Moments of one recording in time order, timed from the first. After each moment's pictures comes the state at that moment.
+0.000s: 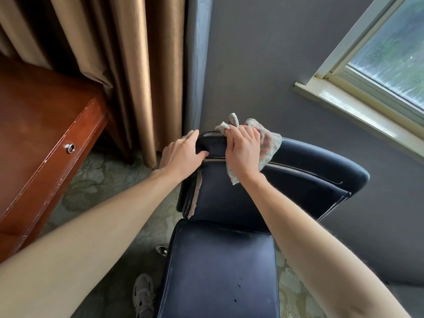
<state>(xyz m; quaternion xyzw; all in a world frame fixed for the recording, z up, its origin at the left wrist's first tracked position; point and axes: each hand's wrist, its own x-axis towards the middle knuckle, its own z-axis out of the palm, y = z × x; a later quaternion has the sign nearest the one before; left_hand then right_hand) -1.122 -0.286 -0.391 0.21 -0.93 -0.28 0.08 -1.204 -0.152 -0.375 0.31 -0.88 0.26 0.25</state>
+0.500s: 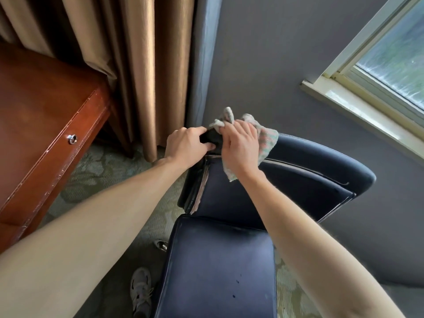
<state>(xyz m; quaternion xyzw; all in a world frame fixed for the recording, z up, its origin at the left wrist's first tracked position) -1.131 -0.300 -0.395 0.20 -0.93 -0.29 0.12 -1.194 -0.165 -0.374 0.38 -0.87 0.22 0.23</state>
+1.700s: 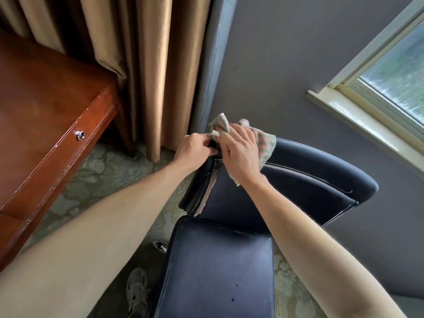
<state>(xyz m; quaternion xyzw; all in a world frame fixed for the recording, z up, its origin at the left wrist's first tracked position) -1.117 -0.308 -0.405 0.22 -0.84 -0.50 0.08 -1.188 -0.177 -0.385 0.47 -0.82 0.19 0.25</state>
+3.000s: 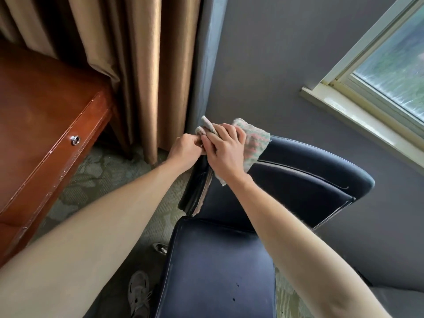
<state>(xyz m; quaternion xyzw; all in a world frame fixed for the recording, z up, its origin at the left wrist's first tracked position) -1.124 -0.315 -0.413 0.24 -0.81 -0.53 0.06 -1.174 -0.196 -0.390 0.41 -0.85 0.23 0.22</state>
